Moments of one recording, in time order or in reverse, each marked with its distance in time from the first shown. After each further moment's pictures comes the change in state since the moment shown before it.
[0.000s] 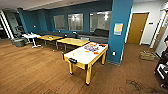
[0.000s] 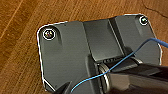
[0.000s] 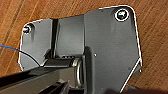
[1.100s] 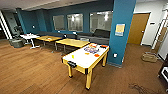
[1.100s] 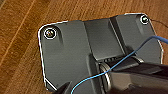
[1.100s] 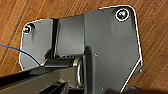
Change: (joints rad) left arm 0.003 -0.003 0.000 0.000 0.001 0.003; right arm 0.000 0.000 0.002 0.000 0.000 0.000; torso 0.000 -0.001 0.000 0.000
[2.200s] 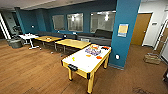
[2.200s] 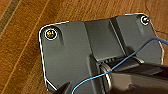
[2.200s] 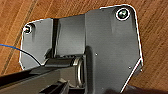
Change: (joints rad) left arm -0.003 0.000 0.001 -0.001 -0.001 0.000; right arm -0.002 0.000 0.000 0.000 0.000 0.000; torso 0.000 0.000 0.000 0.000
